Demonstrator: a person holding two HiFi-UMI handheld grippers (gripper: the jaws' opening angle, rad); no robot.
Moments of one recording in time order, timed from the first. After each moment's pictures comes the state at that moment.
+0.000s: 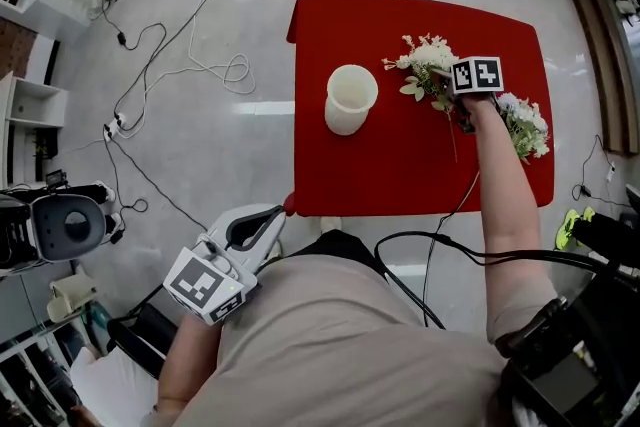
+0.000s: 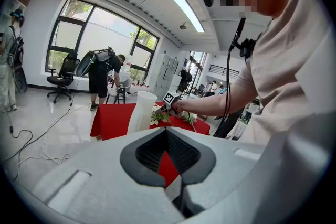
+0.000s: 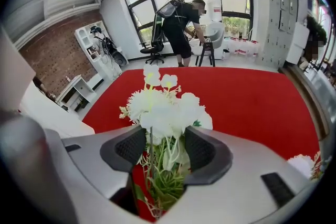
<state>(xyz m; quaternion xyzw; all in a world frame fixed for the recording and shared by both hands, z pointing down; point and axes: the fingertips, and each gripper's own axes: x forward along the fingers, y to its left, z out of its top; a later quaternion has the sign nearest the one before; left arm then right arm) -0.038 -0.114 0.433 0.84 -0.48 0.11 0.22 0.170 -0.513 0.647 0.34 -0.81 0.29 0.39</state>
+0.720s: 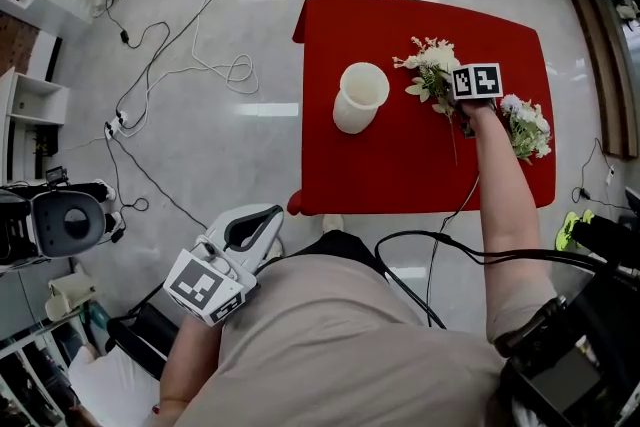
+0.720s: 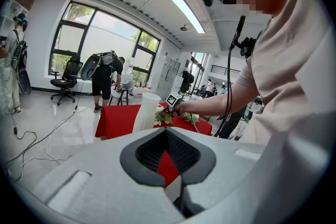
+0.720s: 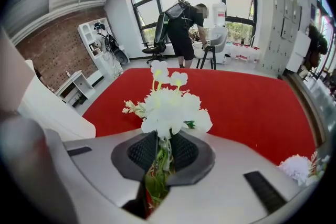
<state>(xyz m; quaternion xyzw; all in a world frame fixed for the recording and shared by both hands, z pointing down) -0.056 -0.099 0.429 0.84 -0.49 0.10 0.21 0.161 -0.501 0.645 0.34 -0.81 0.27 0.39</state>
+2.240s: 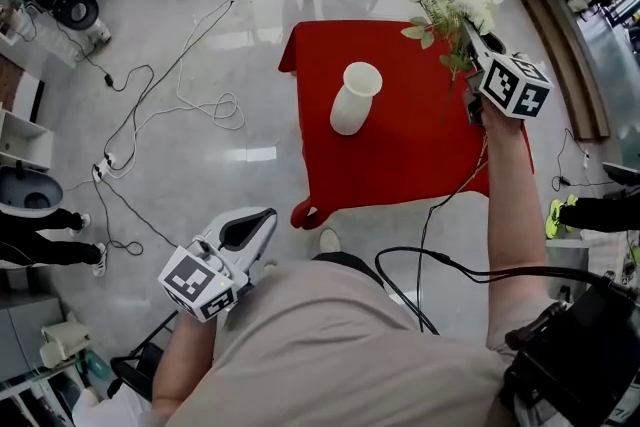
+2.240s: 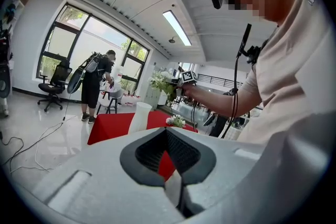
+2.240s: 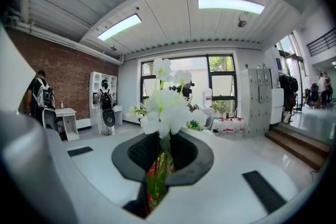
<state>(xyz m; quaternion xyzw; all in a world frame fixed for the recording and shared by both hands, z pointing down) -0.092 -0.035 0.397 0.88 -0.44 0.05 0.18 0.145 -0.412 0.292 0.46 -0.88 0.05 0.07</state>
